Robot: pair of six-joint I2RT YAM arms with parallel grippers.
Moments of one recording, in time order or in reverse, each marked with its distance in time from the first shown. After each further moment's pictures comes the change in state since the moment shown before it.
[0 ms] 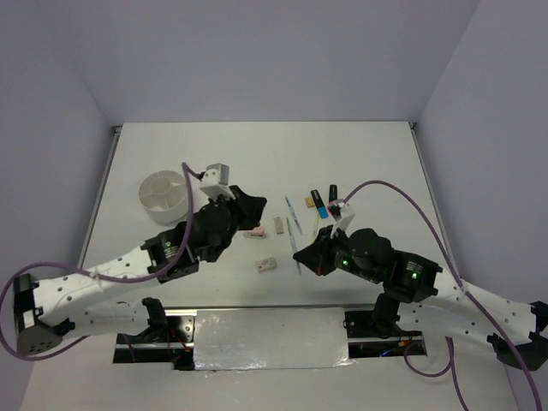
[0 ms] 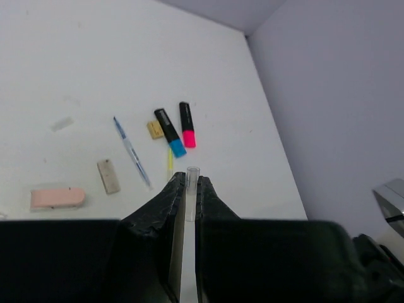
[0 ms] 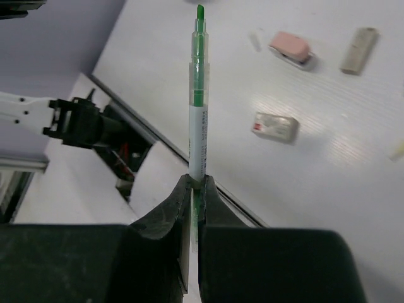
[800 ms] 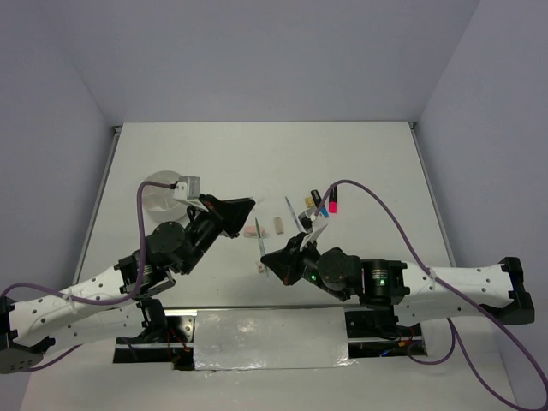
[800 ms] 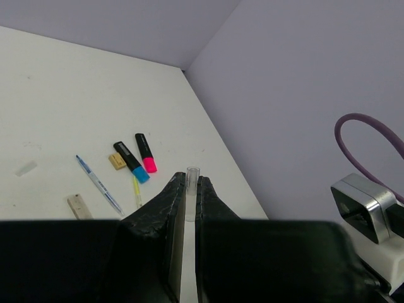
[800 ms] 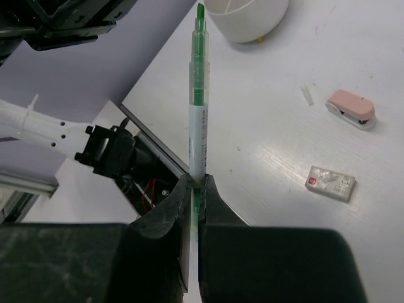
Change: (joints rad) left arm 0.001 -0.311 -0.236 0.301 0.110 0.193; right arm 0.368 0.259 0.044 0.382 0.368 -0.028
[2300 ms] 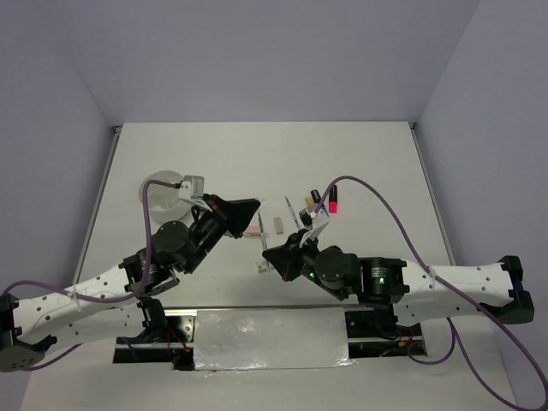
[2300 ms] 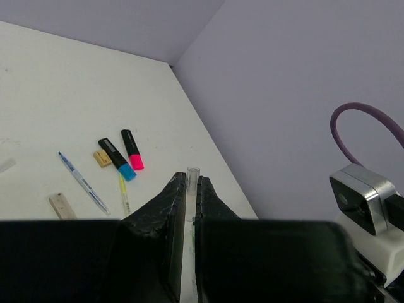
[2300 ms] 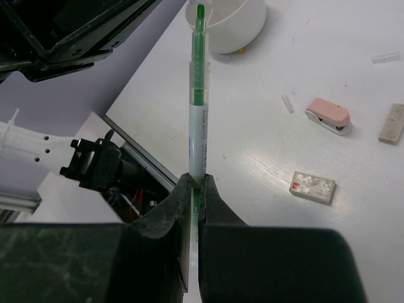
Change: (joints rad) left arm 0.000 0.023 -0.007 0.040 0.037 -0.044; right arm 0.001 0.019 0.047 -0.048 0.073 -0.011
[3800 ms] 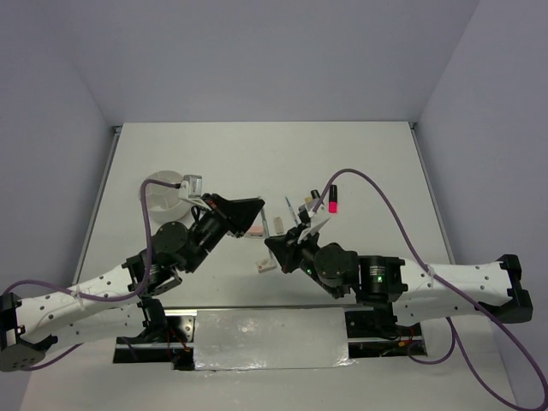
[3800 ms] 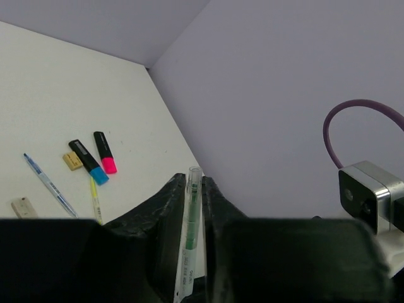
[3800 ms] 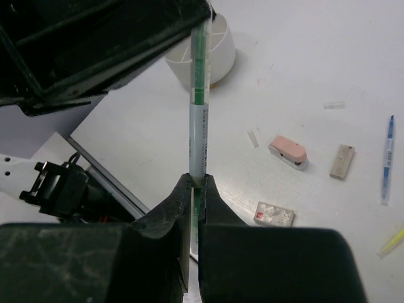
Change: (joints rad) left arm 0.003 0.016 -0.022 0.079 0.033 -0.076; right arm -0.005 0.024 0.034 0.049 0.109 -0.167
